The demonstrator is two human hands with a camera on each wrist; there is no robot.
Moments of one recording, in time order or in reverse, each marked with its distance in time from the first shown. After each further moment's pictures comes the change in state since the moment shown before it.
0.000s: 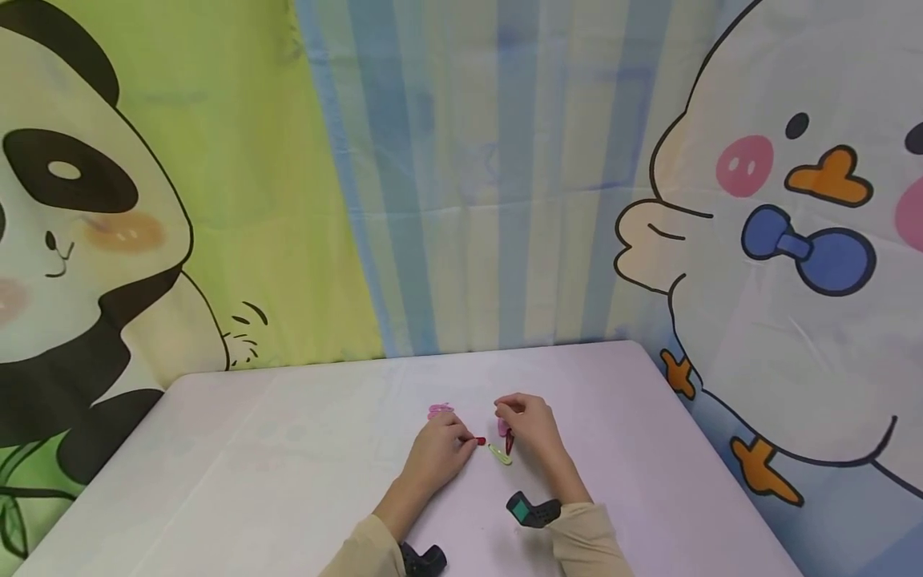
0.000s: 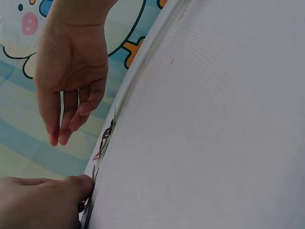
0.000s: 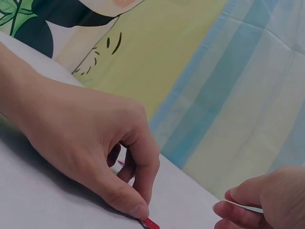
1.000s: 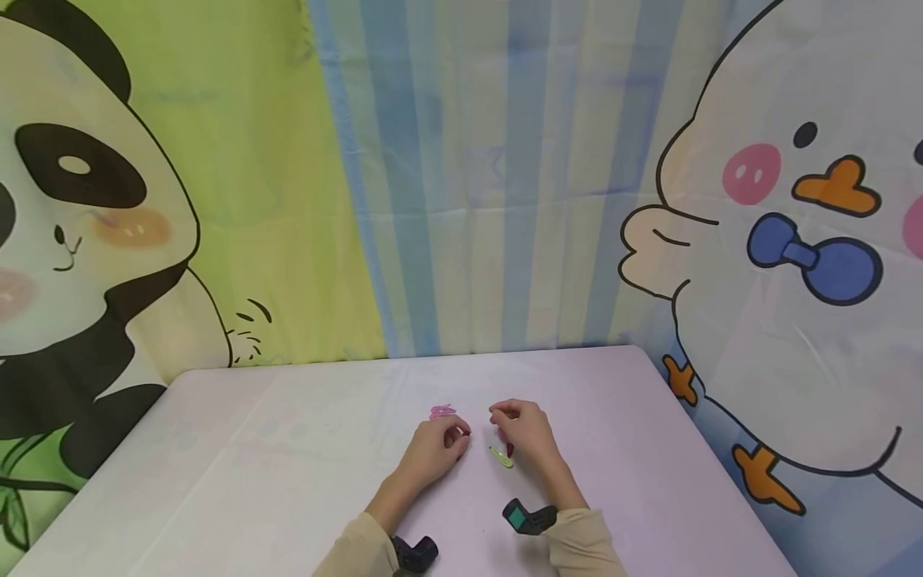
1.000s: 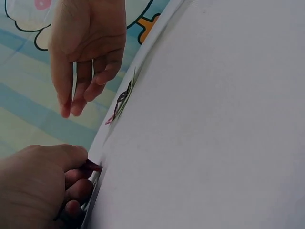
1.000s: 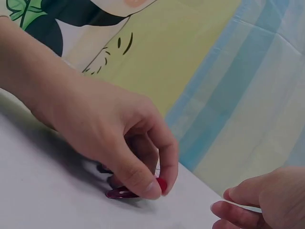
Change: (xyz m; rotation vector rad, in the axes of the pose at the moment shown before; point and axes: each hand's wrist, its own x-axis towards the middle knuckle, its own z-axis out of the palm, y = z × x) left_hand 0.001 -0.015 -0.012 -0.403 -0.124 -0.151; right_hand -0.001 0.000 0.013 0.029 -0.032 0.009
